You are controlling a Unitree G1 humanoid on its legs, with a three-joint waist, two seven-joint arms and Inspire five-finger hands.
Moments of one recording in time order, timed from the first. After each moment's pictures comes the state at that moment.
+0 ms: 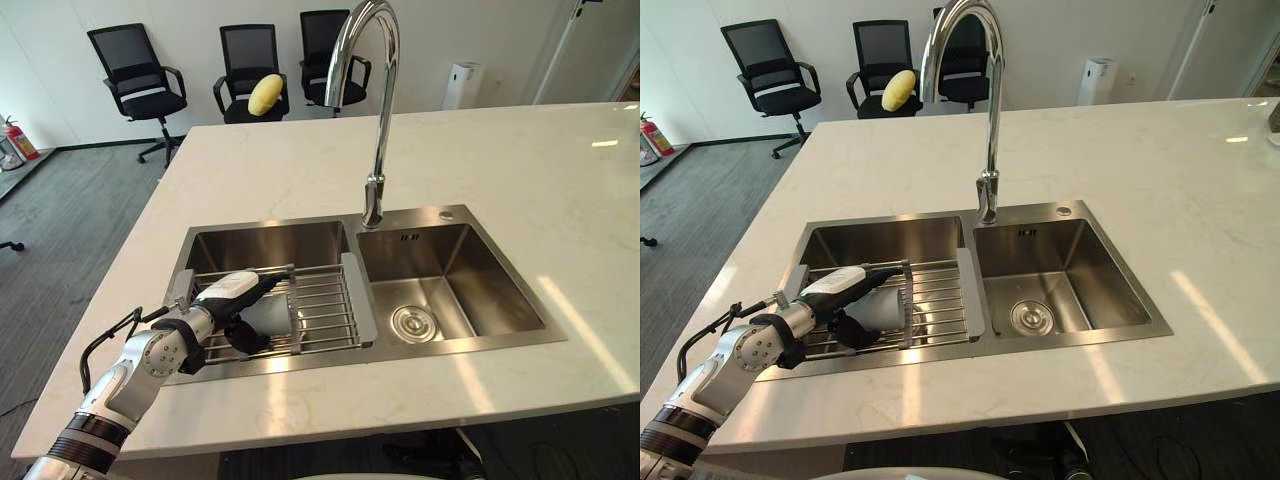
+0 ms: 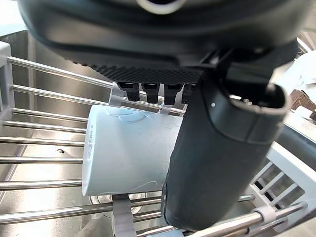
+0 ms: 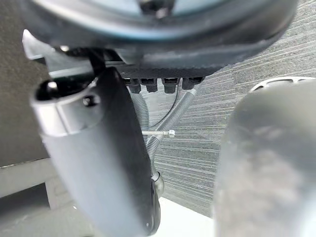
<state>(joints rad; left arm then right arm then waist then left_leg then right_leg) -0.10 0.73 -0.23 0.09 0.43 -0.16 -0.37 0.36 -0.13 -0.15 0.74 0.04 -0.26 0.31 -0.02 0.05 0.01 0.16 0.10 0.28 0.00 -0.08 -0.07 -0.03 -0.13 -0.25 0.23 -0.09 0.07</state>
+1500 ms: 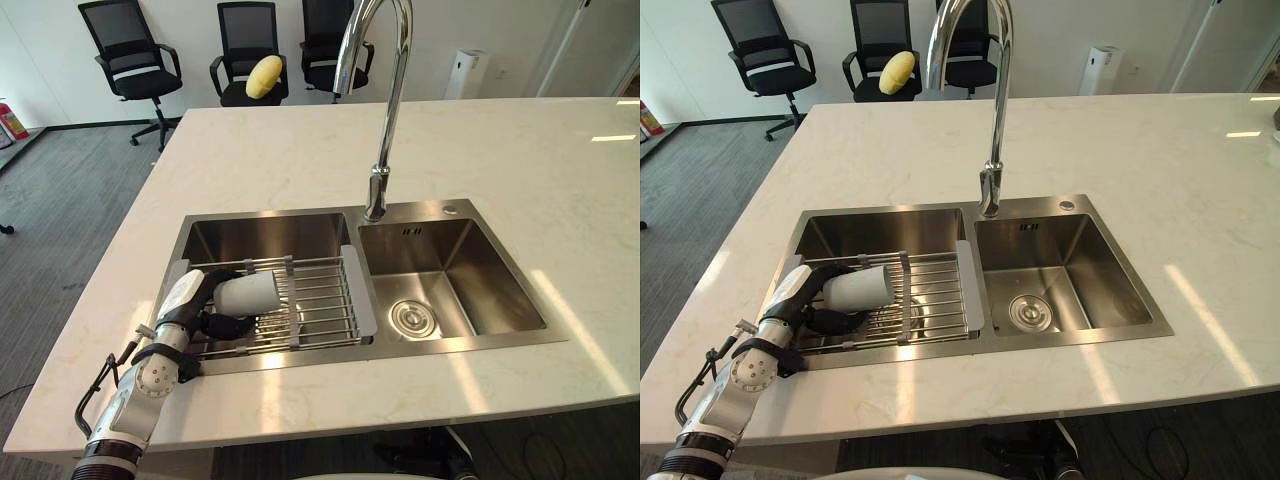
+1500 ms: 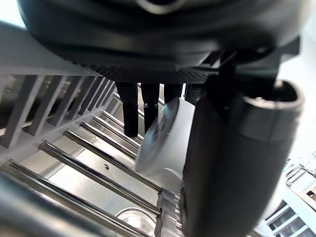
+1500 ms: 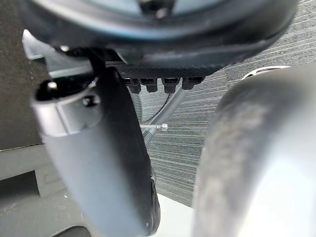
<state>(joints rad) 0.02 0.53 -0.01 0.27 0.38 -0.18 0.00 0.36 -0.11 -0.11 0.73 0.04 -0.26 0.31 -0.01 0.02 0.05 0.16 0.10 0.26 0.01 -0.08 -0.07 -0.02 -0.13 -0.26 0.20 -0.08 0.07</state>
